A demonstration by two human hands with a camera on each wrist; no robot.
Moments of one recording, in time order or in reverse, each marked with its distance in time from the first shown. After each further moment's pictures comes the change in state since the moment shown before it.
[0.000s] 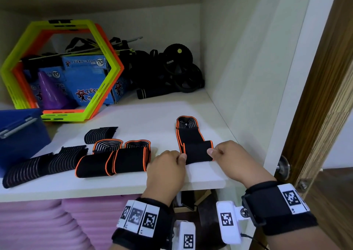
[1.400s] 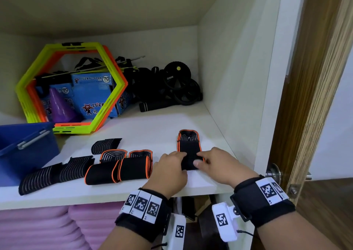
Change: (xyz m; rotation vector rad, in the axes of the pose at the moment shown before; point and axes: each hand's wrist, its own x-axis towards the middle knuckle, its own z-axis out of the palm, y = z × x) left_hand 0.007 0.007 -0.019 0.086 -0.098 0.253; right_hand 0.004 -0.011 0.001 -0.217 -0.082 -0.209
